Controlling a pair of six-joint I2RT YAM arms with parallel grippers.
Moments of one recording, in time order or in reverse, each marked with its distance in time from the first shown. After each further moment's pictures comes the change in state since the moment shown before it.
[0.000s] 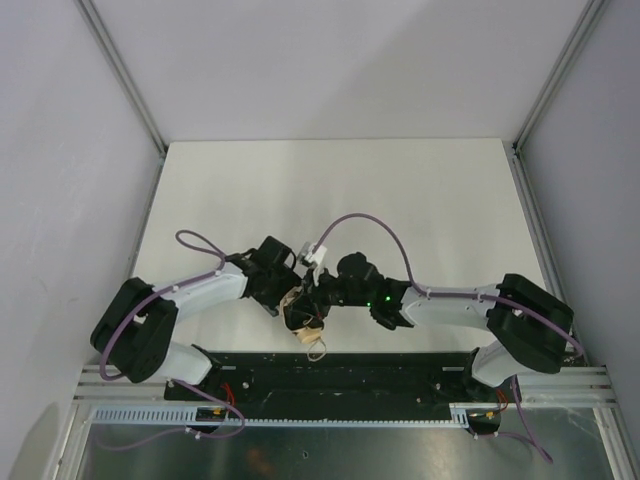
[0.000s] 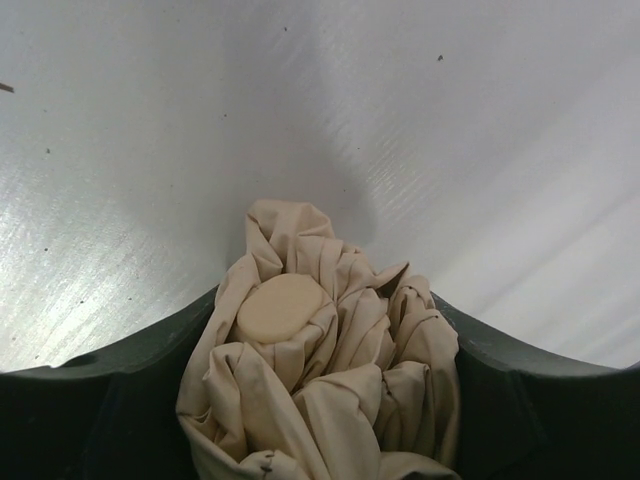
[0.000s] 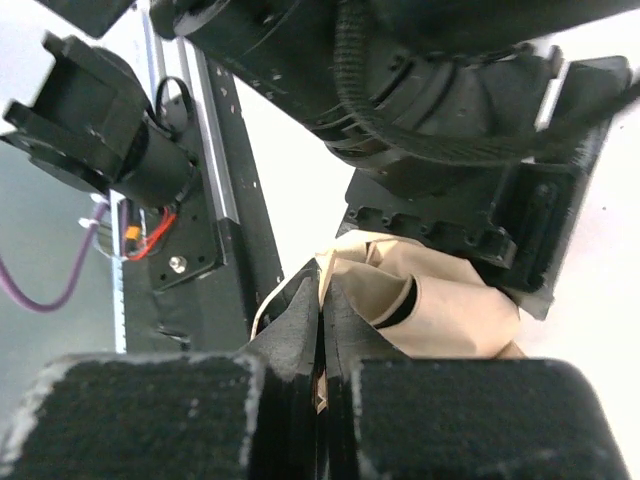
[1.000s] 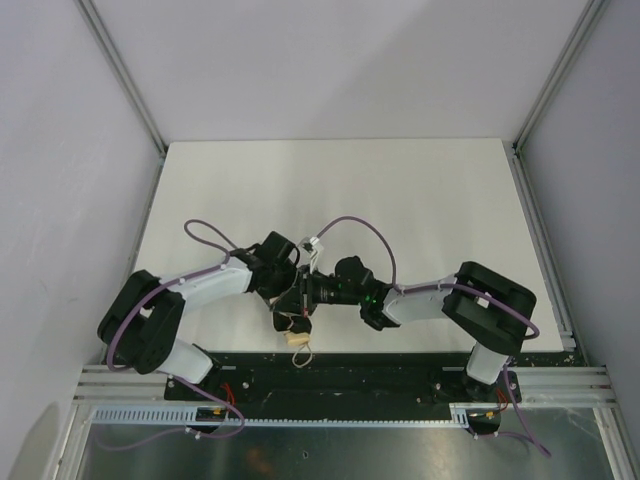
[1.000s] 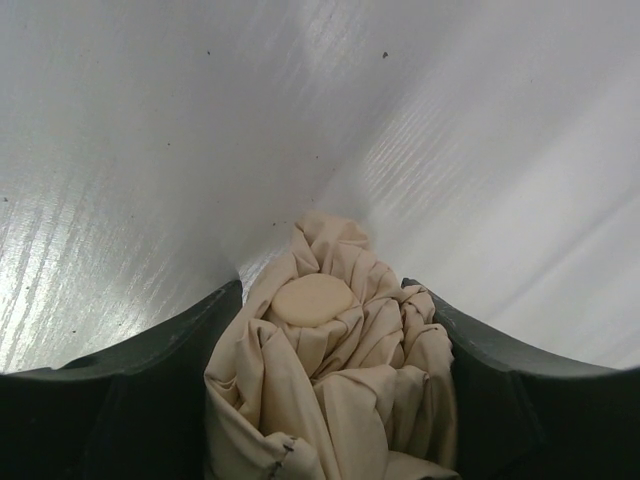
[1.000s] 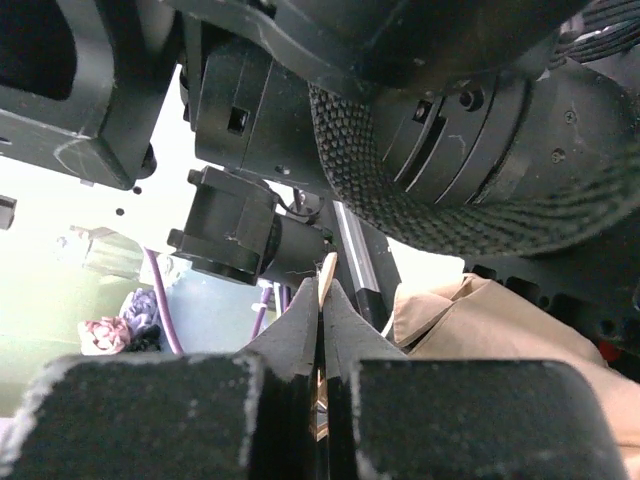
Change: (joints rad) left arm 0.001 0.072 0.047 0.011 0.014 0.154; right arm 0.009 0.218 0.015 0.395 -0.084 0.500
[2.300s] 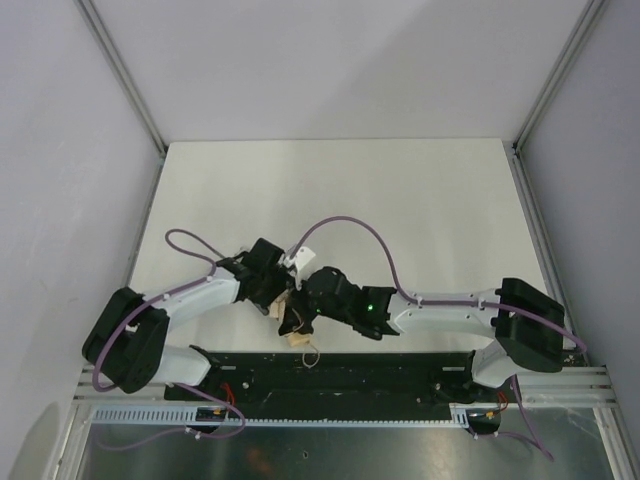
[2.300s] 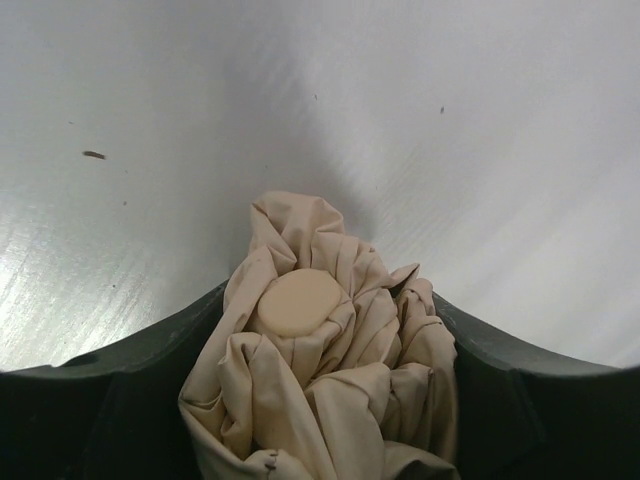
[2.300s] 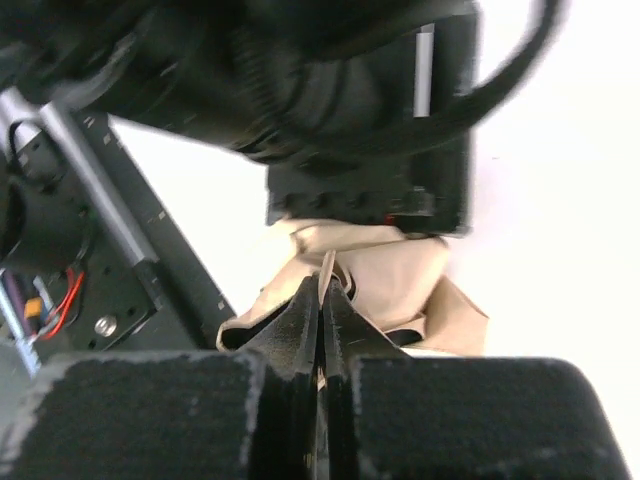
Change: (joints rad) left arm 0.042 -0.134 -0.096 0.014 -0.059 -0.036; right arm 0.195 -0.176 0.200 -0.766 0.590 -0.499
